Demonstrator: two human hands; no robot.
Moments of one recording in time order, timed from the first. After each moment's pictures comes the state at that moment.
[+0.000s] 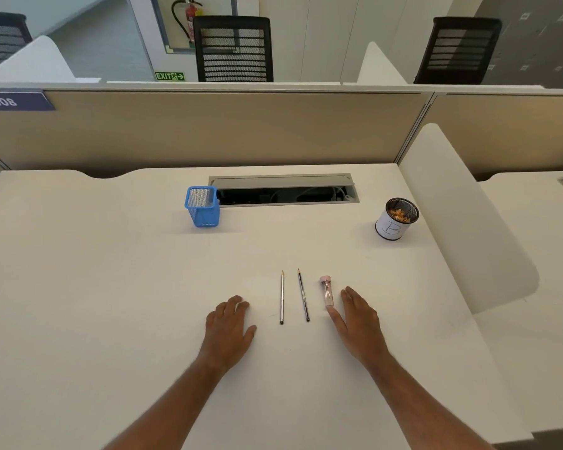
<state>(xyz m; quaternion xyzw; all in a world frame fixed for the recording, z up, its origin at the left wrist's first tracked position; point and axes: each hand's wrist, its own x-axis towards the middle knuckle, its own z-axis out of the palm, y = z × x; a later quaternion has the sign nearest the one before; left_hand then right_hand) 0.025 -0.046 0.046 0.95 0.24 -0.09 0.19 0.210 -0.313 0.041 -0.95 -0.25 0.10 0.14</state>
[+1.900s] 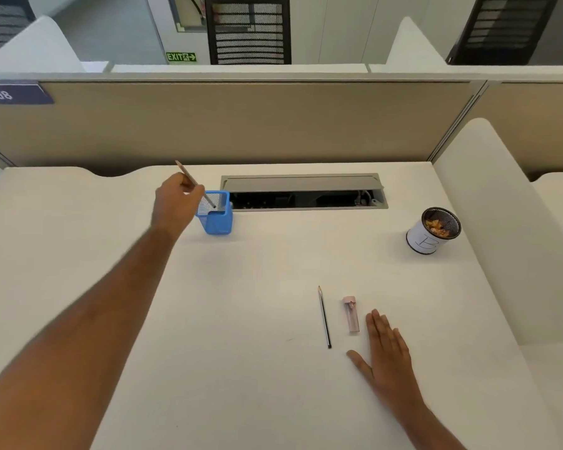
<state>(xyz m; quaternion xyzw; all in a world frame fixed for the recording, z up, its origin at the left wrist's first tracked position) 0.184 0.194 0.185 0.81 0.42 0.20 0.36 0.209 -0.329 0.013 -0.95 -0.31 0.09 0.06</state>
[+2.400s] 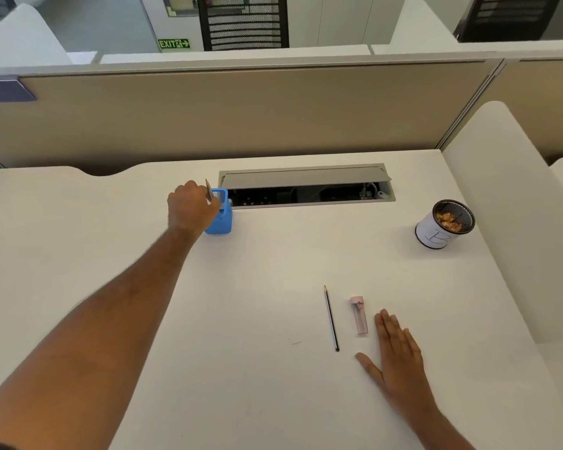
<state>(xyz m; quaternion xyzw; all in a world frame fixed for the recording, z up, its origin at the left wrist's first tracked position) 0.219 0.198 0.139 0.92 0.38 0.05 0.09 0.206 -0.328 0.012 -0.95 -0.31 0.08 0.07</state>
